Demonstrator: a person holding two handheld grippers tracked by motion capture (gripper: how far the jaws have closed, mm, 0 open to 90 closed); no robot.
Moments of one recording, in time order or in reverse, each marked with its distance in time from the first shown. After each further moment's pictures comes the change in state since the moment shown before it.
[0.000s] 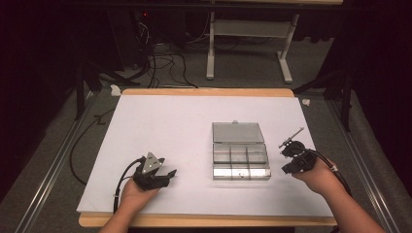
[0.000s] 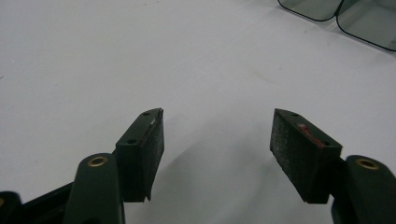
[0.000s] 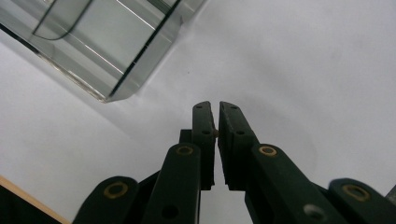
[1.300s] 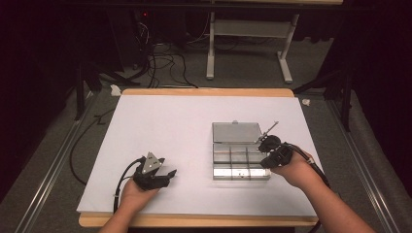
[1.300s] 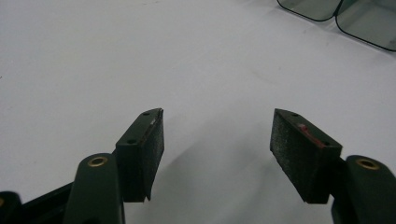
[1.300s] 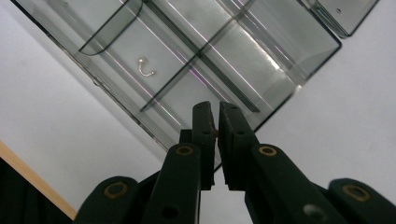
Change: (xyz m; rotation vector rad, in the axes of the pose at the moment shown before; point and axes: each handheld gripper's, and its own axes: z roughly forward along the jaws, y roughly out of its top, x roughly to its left) left arm 0.000 0.000 0.000 0.000 -0.004 0.001; right arm 0.050 0.049 -0.010 -0.040 0.038 -0.129
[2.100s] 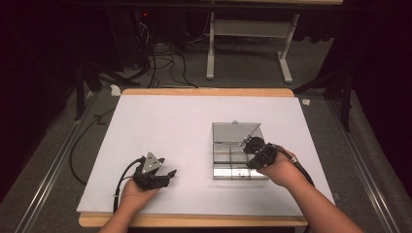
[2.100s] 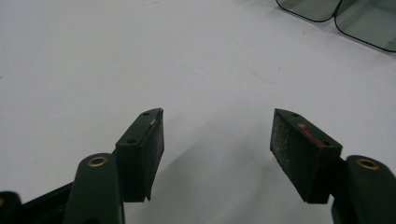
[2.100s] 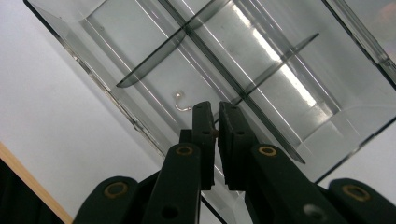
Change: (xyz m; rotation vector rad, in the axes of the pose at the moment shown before) left arm 0.000 0.000 0.000 -0.007 -0.002 -0.004; right arm 0.023 0.026 0.018 0.016 0.034 -0.061
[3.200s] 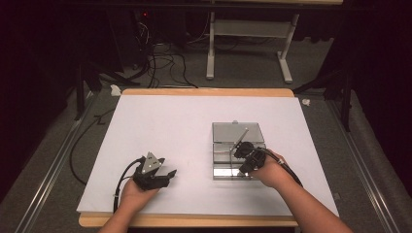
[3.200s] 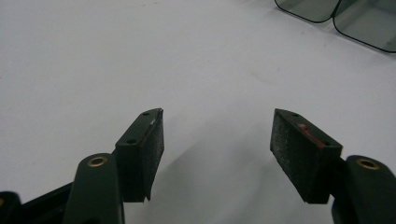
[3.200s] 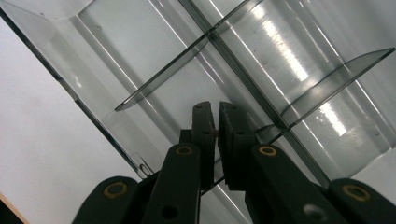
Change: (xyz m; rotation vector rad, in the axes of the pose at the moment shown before) left arm 0.000 0.000 0.000 -0.001 -0.004 0.001; right arm 0.007 0.012 0.036 0.044 0.018 -0.044
